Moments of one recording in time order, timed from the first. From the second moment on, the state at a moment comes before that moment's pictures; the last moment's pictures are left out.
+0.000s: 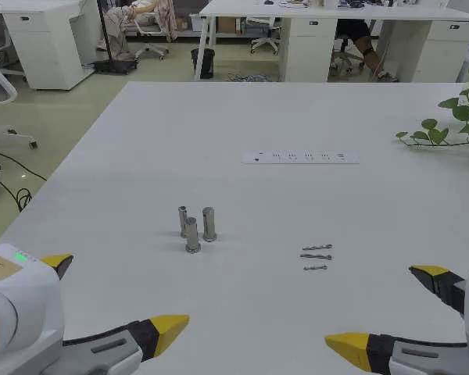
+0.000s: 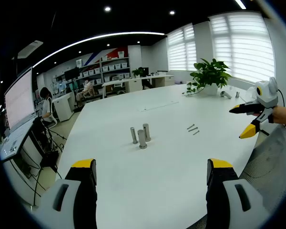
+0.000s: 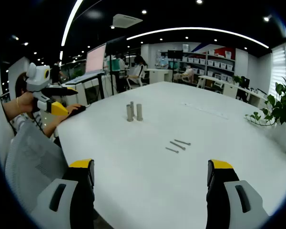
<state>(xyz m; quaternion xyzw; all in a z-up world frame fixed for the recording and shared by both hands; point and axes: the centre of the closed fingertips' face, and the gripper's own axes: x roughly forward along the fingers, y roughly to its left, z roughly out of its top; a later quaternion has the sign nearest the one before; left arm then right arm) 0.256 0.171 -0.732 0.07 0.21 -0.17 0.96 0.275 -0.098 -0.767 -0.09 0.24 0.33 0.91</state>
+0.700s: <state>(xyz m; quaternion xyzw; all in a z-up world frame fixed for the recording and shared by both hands) 0.256 0.166 -0.734 0.07 0.21 -0.18 0.96 0.277 -0.096 -0.768 -0.09 0.24 0.34 0.91</state>
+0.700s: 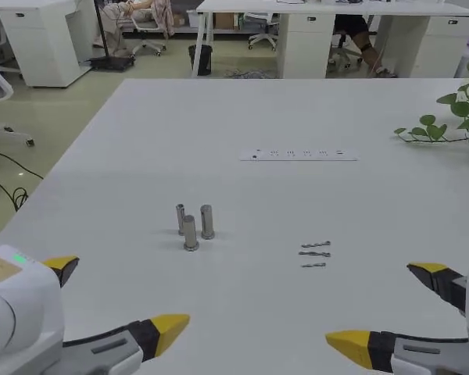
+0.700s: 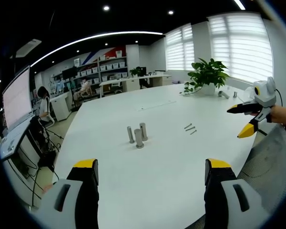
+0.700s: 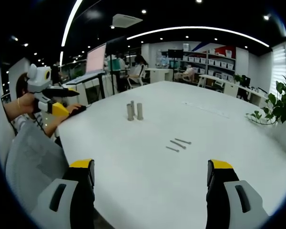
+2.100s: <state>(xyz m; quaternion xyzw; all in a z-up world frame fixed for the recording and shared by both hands) 0.262 0.160 -0.736 0.07 0.21 -0.20 0.96 0.285 -0.095 -0.768 -0.10 0.24 0.35 0.90</state>
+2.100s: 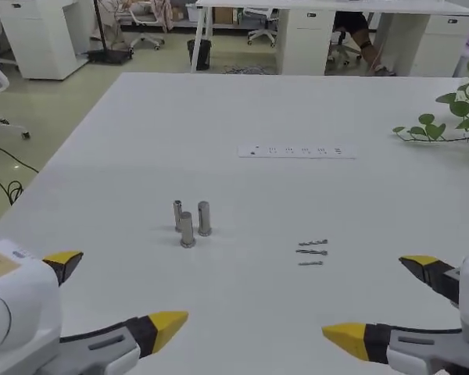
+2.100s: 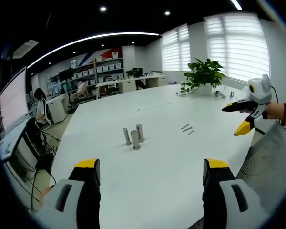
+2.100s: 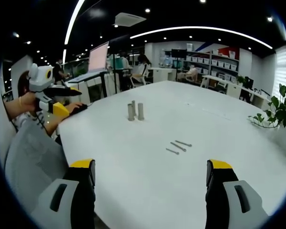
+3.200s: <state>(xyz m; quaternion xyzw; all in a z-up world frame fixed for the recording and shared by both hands) 0.271 0.163 -0.746 0.05 0.23 -0.20 0.95 0.293 -0.091 -0.767 -0.10 0.23 0.36 0.90</state>
